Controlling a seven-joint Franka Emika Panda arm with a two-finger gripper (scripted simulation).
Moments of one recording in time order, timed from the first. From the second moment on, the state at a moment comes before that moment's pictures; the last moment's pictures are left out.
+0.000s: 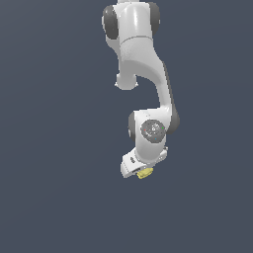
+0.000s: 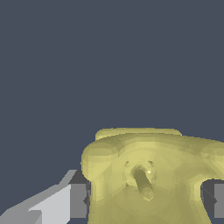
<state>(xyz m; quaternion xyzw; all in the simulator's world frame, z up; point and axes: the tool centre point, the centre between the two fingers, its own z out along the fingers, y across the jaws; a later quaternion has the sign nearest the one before) 0.091 0.074 0.039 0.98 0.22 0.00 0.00</state>
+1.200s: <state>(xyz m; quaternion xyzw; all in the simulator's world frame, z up) 0.047 0.003 0.143 0.98 0.22 0.00 0.00</state>
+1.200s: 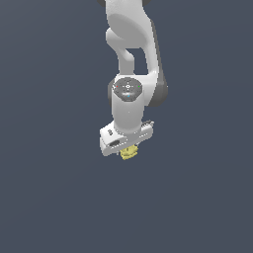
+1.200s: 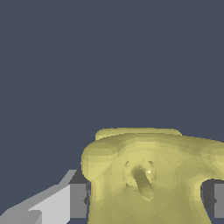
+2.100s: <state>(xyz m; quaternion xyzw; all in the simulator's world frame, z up) -0.024 -0.115 0.322 0.98 0.22 0.00 0.00</state>
